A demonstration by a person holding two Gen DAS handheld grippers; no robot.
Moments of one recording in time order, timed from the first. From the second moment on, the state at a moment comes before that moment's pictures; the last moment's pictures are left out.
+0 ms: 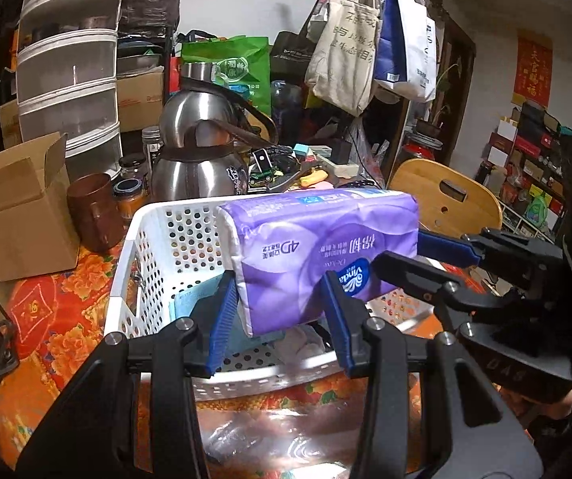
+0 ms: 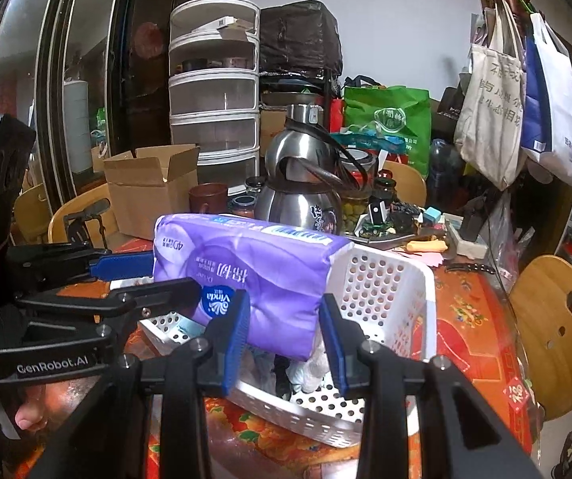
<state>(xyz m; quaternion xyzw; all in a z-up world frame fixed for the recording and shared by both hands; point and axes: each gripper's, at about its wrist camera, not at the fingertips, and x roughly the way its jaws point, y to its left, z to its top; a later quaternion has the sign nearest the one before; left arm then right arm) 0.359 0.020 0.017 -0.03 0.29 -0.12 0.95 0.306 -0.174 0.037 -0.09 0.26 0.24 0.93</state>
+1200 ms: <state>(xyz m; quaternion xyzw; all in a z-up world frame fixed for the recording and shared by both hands) 0.299 0.054 -0.001 -0.05 0.33 -0.04 0.94 0.289 -0.222 0.017 -0.04 0.31 0.19 0.93</state>
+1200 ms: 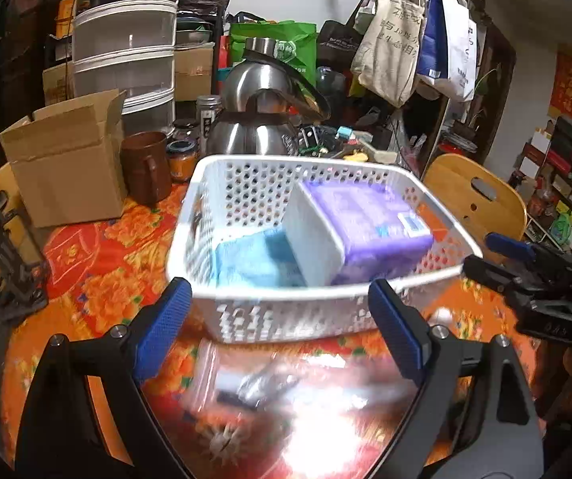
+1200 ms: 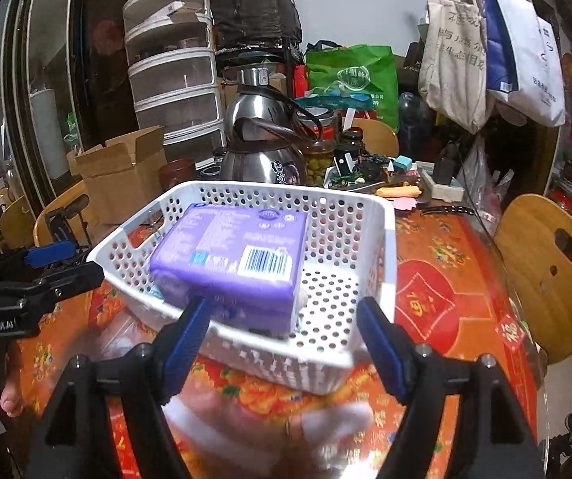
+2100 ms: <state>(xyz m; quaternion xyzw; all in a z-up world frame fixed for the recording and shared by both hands) 0.206 0.079 -0.121 -0.08 0.44 0.01 0.89 0.163 -0.271 -0.091 -0.04 0.41 0.18 0.89</state>
